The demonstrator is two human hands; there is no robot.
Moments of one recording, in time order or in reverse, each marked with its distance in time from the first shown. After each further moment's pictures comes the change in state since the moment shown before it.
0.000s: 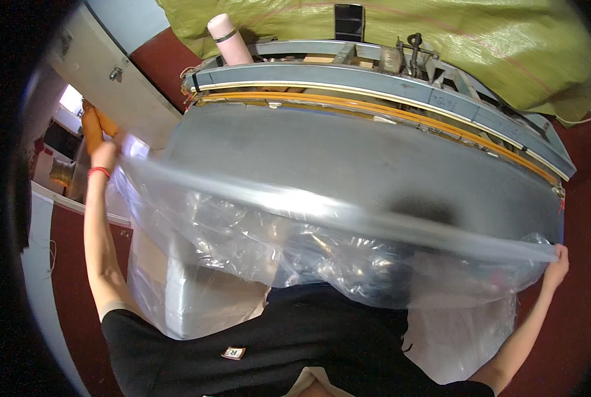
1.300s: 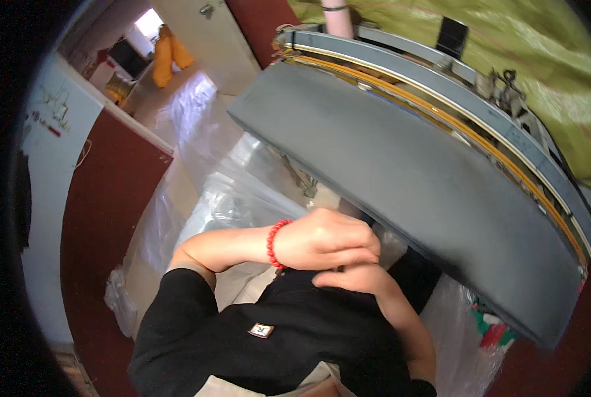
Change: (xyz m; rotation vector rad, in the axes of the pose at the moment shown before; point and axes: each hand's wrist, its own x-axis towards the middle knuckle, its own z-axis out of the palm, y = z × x) left_hand -0.245 0.332 -0.165 -1.641 0.060 1.069; right_hand -0.233 -0.447 0.095 1.186 -1.497 -0.851
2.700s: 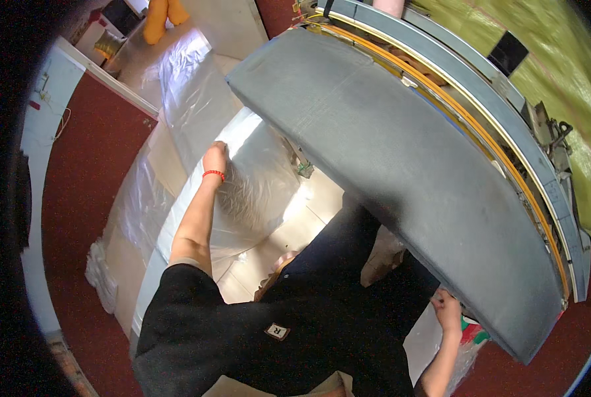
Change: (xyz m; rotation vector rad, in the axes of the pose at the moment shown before) left_hand -0.336 -0.298 -0.158 1.063 0.519 -1.296; right_hand -0.194 0.117 -0.066 -0.710 0.406 0.955
